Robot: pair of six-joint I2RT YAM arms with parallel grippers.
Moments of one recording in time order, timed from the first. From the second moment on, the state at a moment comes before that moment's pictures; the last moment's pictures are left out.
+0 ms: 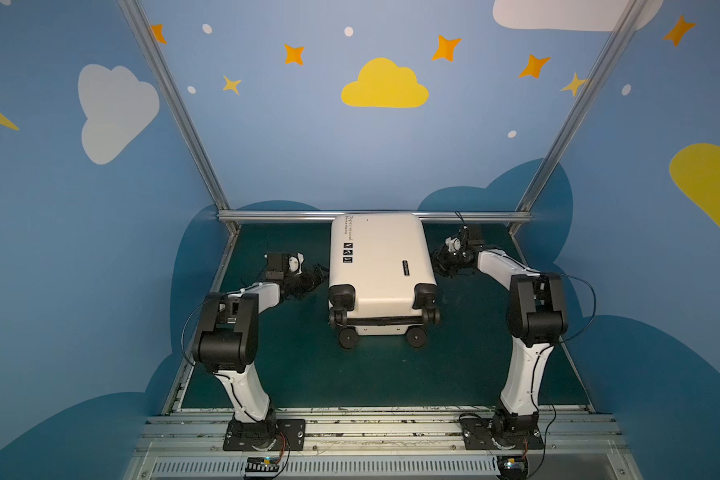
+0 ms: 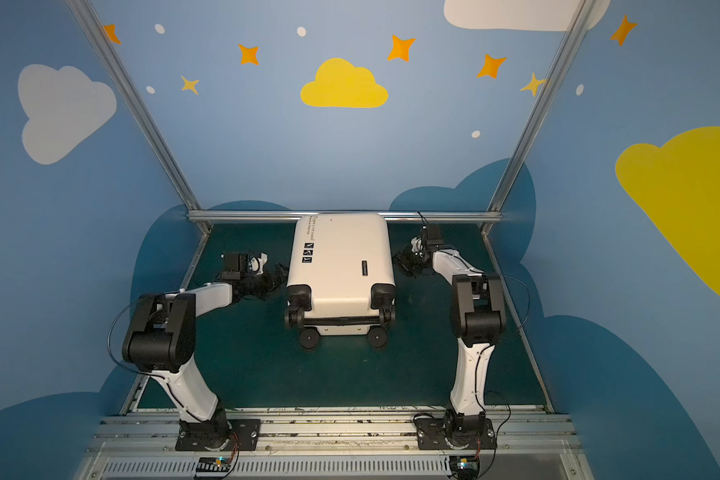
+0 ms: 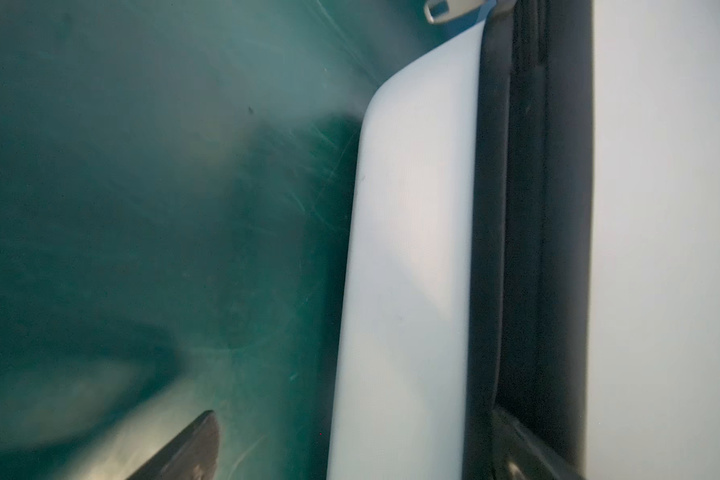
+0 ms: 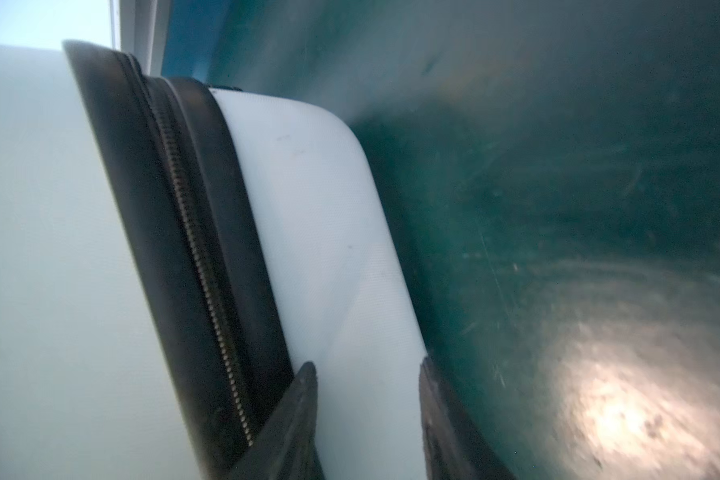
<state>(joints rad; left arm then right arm) -0.02 1.83 1.01 0.03 0.64 -0.66 0.16 2.07 1.53 -0.41 -0.58 0.73</state>
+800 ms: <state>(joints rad) 0.01 1.34 1.10 -0.19 0.50 -0.49 0.09 1.32 1.08 -0.61 -0.32 0.52</state>
